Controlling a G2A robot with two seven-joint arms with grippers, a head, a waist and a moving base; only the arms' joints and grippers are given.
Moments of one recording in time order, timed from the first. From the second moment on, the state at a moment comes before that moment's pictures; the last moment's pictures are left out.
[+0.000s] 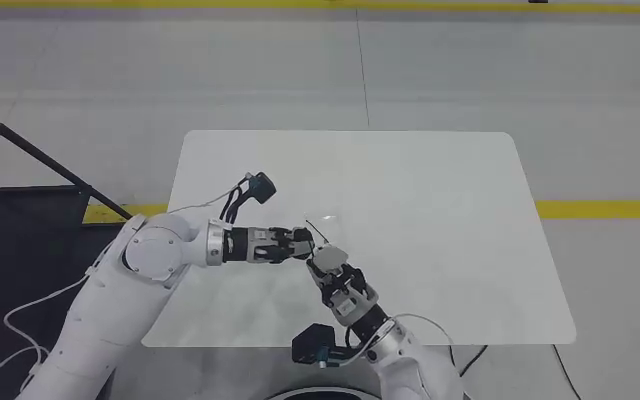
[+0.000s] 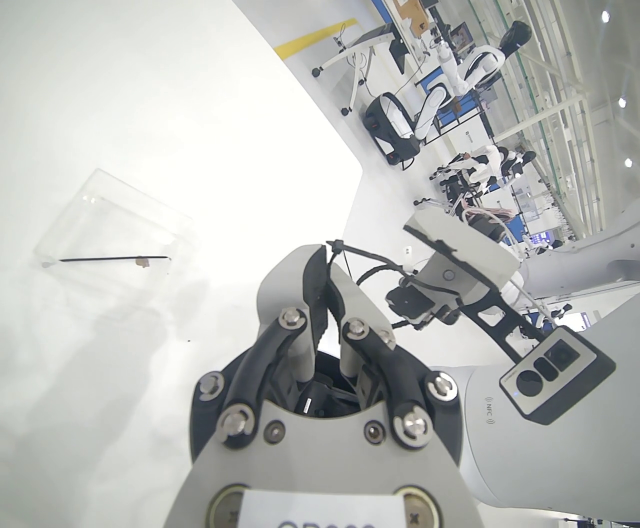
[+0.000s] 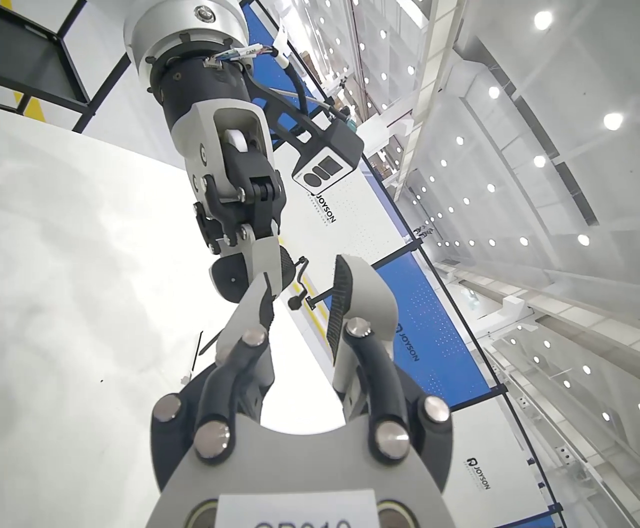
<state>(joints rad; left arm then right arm) 1.03 -0.95 -1.19 -1.73 -0.06 -0.41 -1.05 -1.60 -1.33 1.01 -2.07 -2.52 -0.05 -0.13</state>
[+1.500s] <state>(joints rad) 1.06 -0.94 -1.18 -1.78 0.08 -0.50 -0.97 -1.58 -1.32 0.99 -2.07 -2.52 -0.04 -0.09</state>
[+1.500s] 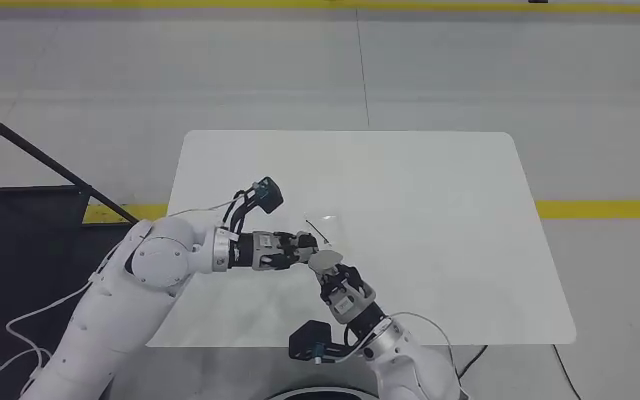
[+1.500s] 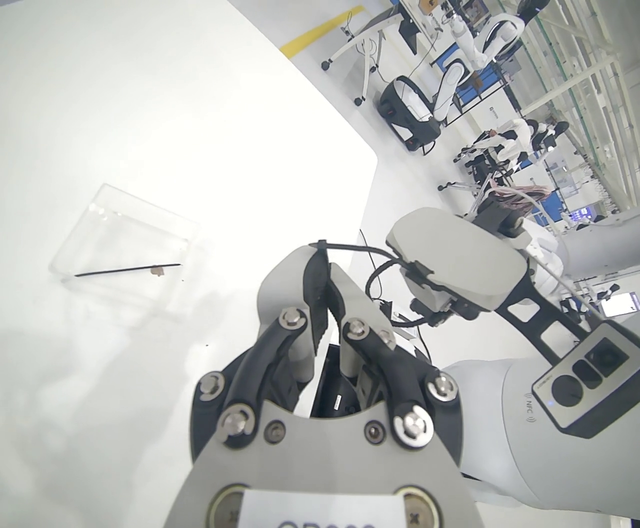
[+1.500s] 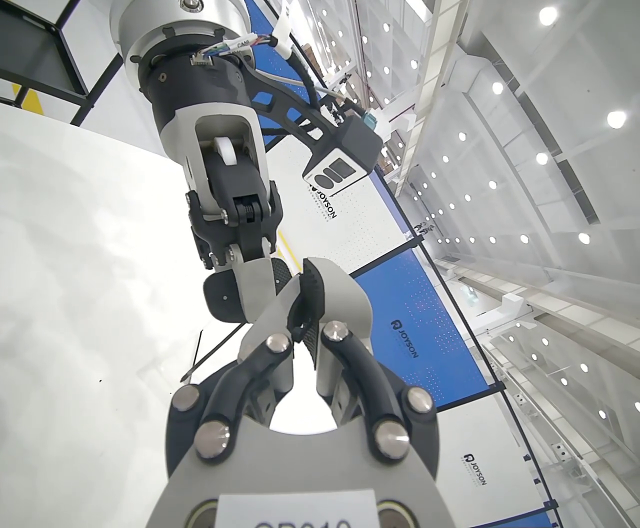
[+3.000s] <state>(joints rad) 1.25 -0.94 -1.21 -1.98 0.59 -0.47 -0.57 -1.58 -1.31 0.98 -2.07 -2.52 -0.05 -0.05</state>
